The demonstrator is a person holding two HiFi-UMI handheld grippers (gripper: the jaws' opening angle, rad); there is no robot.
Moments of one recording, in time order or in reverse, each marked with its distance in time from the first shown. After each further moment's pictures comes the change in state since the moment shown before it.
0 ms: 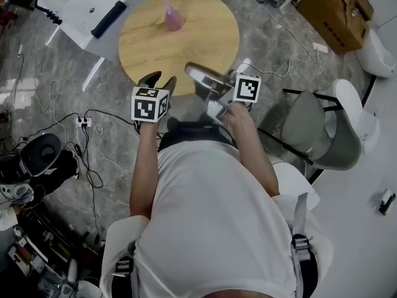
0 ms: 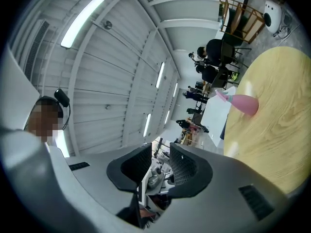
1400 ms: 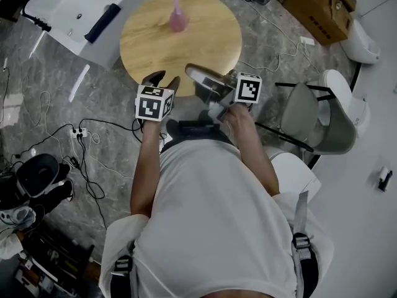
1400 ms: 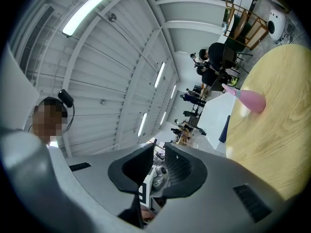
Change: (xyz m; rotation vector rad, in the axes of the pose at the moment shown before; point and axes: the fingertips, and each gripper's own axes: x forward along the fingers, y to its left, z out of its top) left arm -0.007 0.044 -0.008 0.041 -0.017 -0.134; right arm 0.064 0.004 -0.027 -0.063 -0.015 -0.069
